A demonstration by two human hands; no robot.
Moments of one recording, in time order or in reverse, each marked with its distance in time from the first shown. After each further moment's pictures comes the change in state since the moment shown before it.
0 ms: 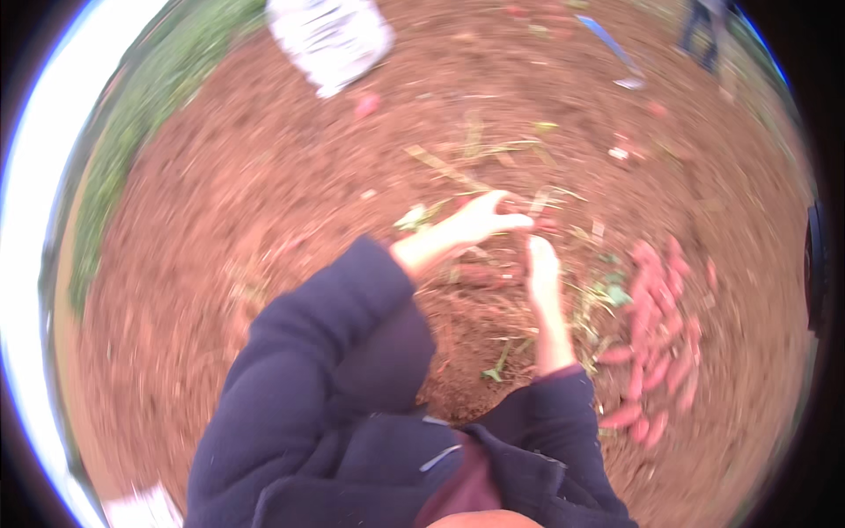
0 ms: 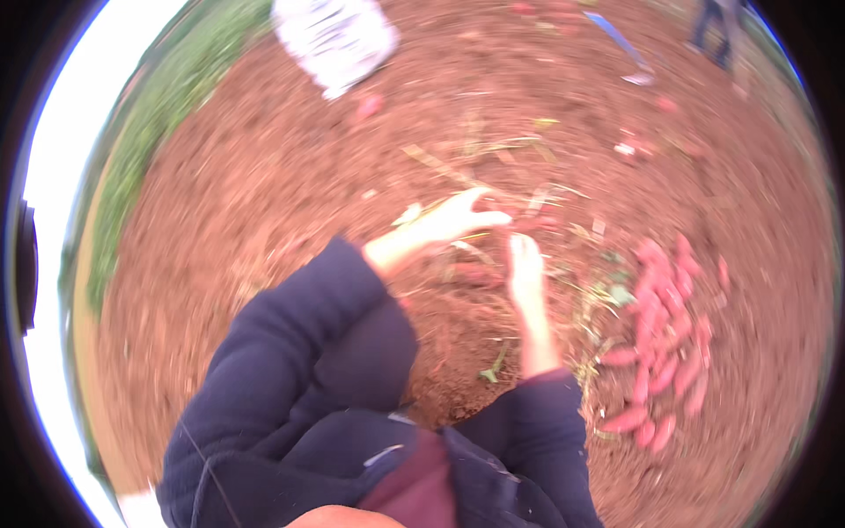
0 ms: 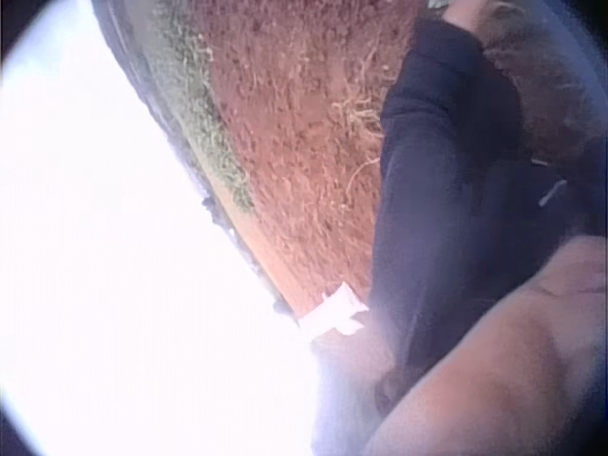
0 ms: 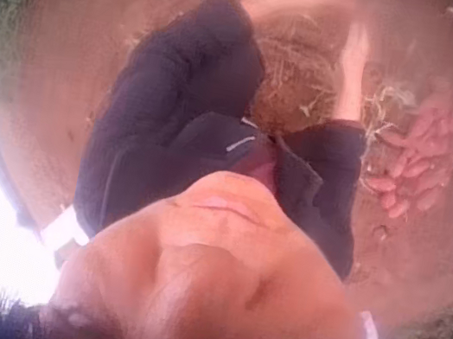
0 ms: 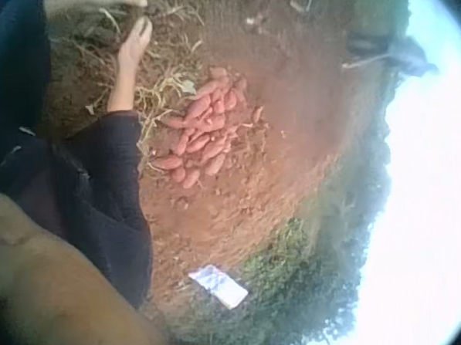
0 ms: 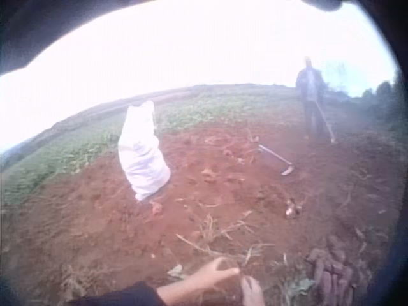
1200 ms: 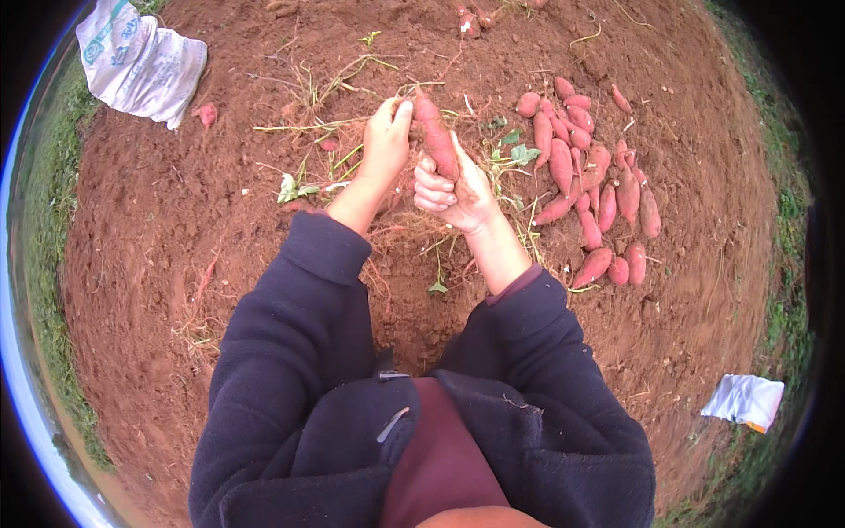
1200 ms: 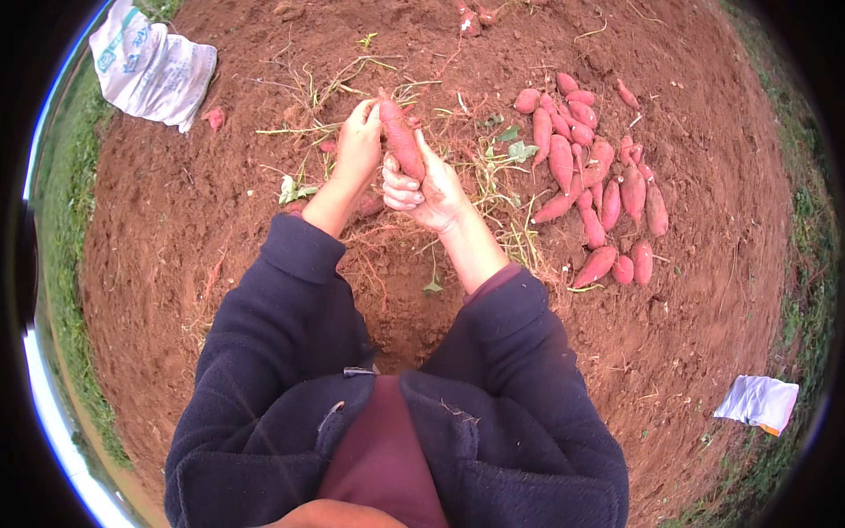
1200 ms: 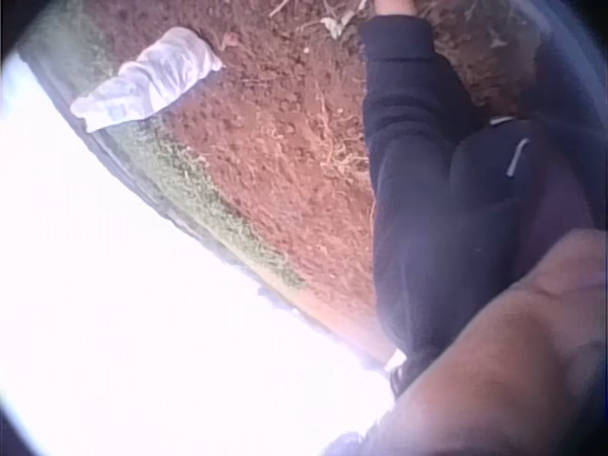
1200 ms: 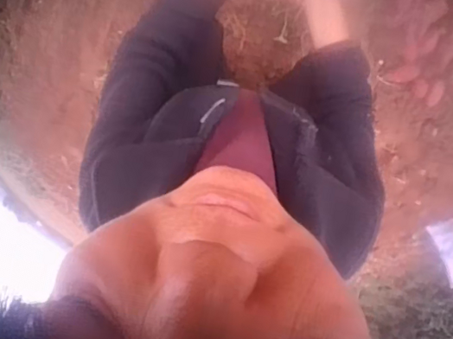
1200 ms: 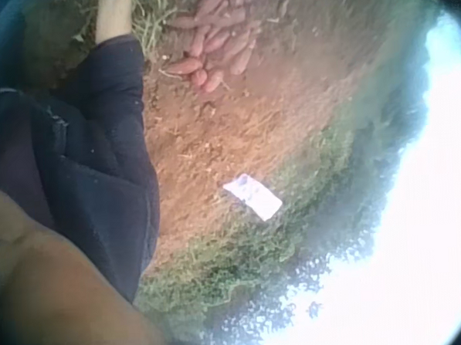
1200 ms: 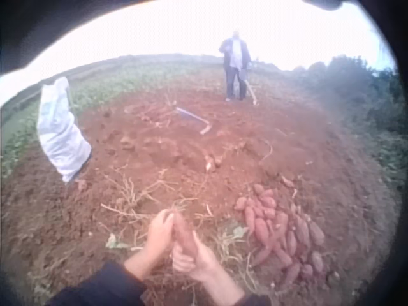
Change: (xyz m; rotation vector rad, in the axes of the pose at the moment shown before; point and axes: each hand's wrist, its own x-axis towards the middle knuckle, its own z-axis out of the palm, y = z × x) left_hand 0.038 -0.012 0.112 0.075 0.308 0.272; right_hand -0.040 -0.024 -0.080 1.641 -0.563 0.388
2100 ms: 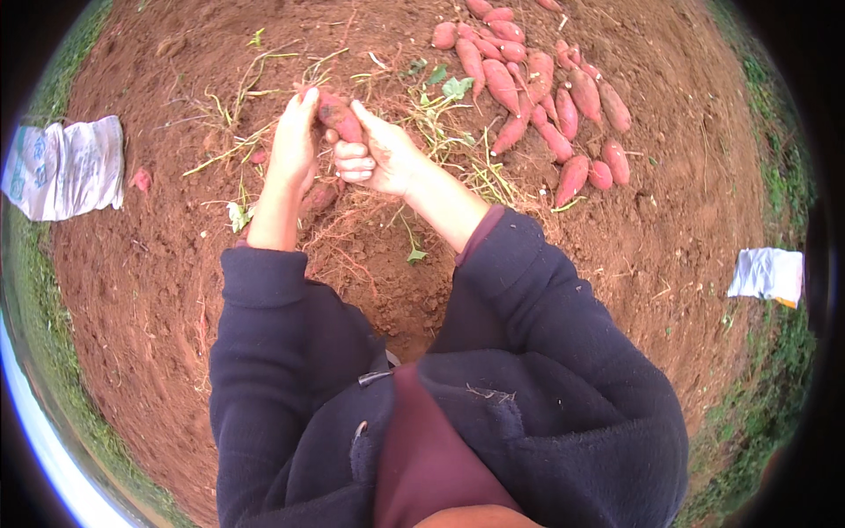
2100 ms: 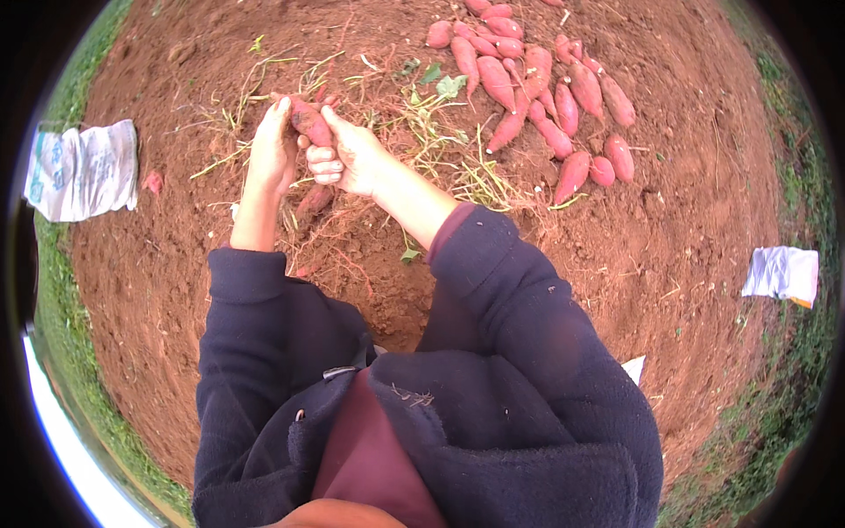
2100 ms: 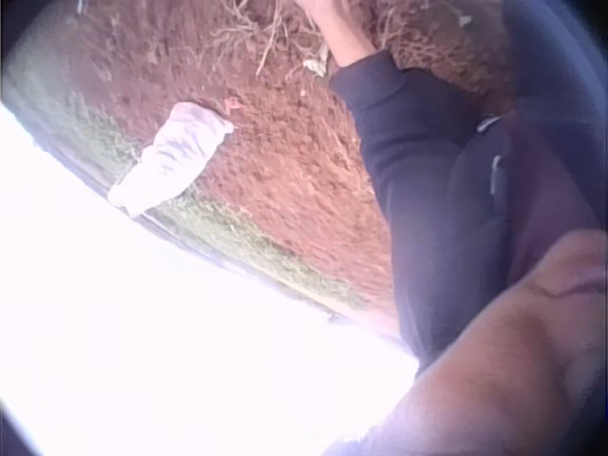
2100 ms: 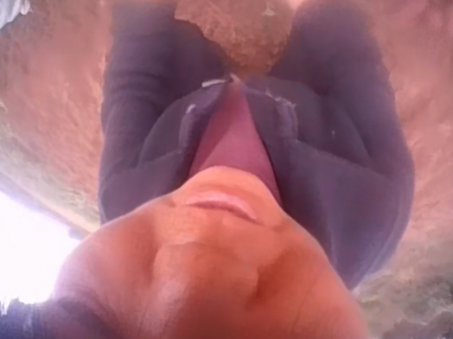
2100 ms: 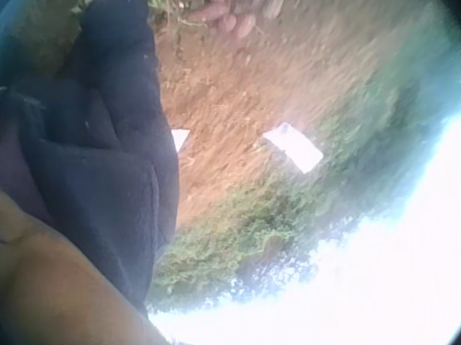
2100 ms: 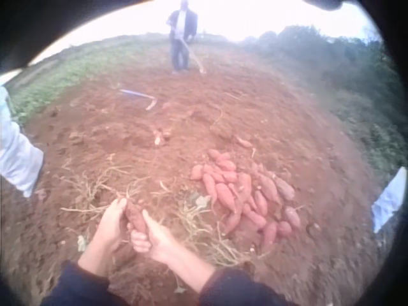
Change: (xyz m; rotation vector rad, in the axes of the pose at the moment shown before) left_hand 0.006 -0.020 0.006 -0.422 -0.372 -0.279; right_hand 0.005 -0.004 -0.033 0.070 0.175 -0.059
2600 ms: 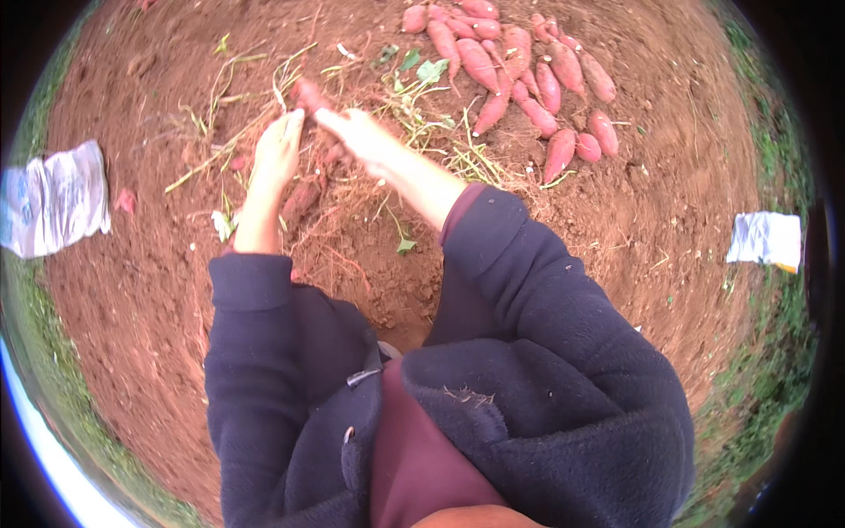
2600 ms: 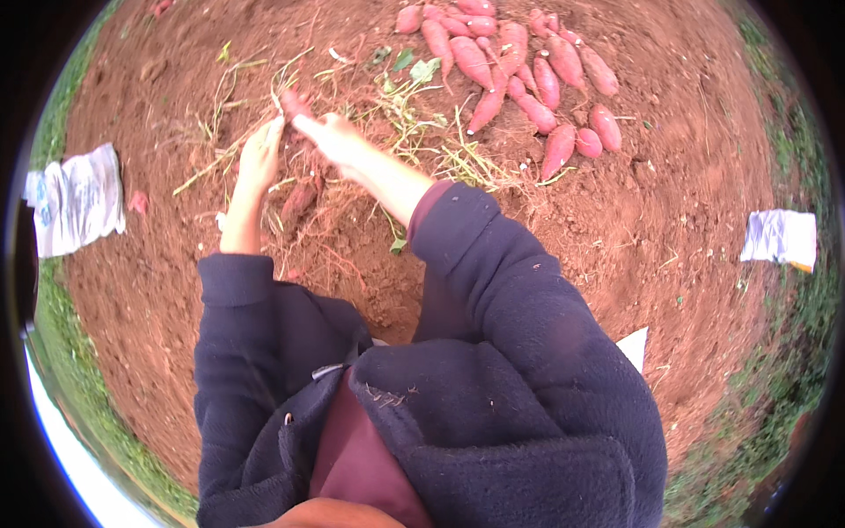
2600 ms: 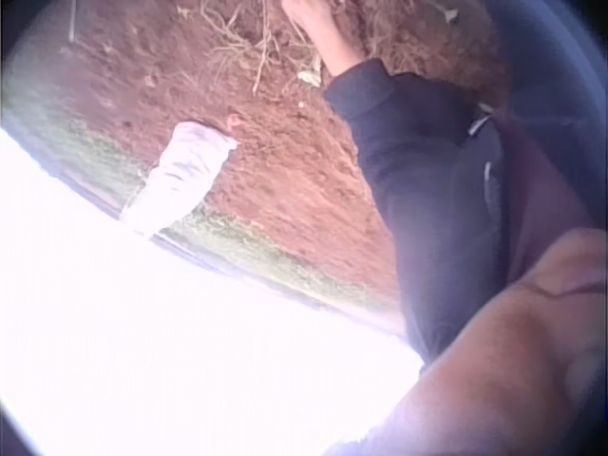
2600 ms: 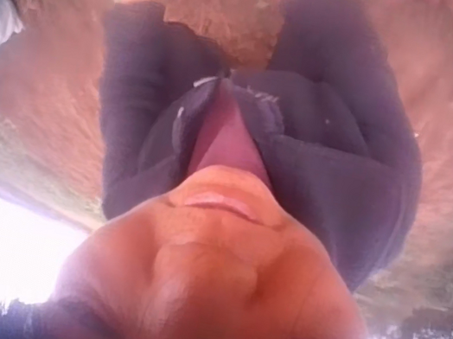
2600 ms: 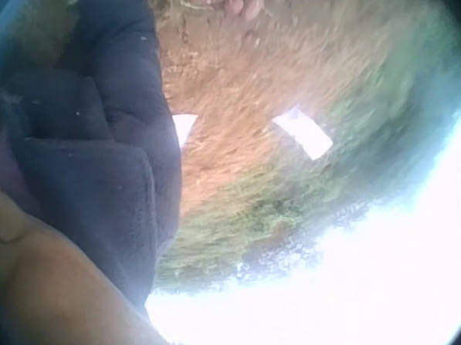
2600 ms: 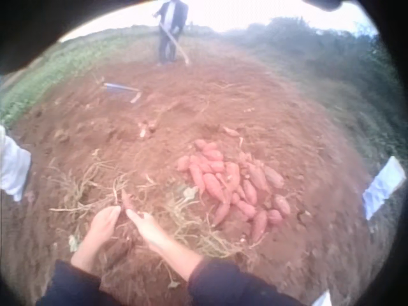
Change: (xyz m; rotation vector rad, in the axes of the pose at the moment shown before) left_hand 0.016 -0.032 -0.033 1.008 -0.033 0.061; right_hand 0.020 -0.002 -0.051 -0.891 0.636 -0.177
